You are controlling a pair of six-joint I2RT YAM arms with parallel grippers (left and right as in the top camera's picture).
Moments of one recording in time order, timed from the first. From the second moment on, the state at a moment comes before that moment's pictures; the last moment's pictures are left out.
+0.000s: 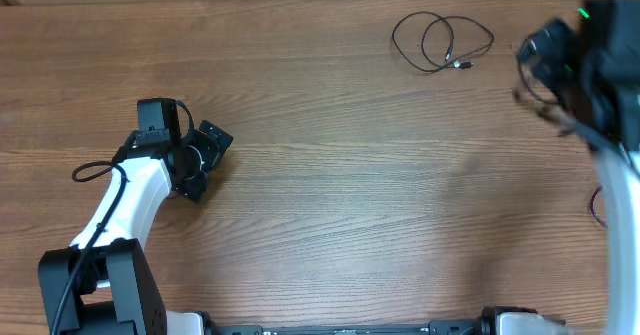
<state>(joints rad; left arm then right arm) 0.11 1.59 0.92 -0.53 0.26 -0.93 -0.03 1.37 1.70 -1.16 0.26 0.65</state>
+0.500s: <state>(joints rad) 0.11 1.59 0.92 -0.53 0.26 -0.93 -0.02 0.64 1.71 -1.48 0.04 0.38</state>
